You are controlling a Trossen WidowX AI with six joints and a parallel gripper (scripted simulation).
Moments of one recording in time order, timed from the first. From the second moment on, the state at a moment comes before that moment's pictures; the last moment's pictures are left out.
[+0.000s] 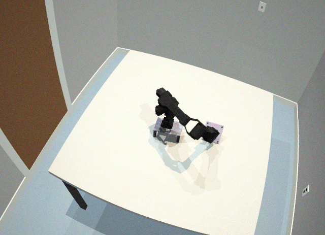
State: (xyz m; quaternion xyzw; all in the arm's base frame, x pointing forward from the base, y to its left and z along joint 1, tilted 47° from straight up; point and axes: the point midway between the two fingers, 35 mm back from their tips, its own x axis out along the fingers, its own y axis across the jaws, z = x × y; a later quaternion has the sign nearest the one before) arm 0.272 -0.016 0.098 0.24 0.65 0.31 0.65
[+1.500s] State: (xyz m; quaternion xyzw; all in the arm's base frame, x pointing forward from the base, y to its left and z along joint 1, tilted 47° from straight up) arm 0.272 -0.012 0.098 0.23 0.65 0.30 0.66
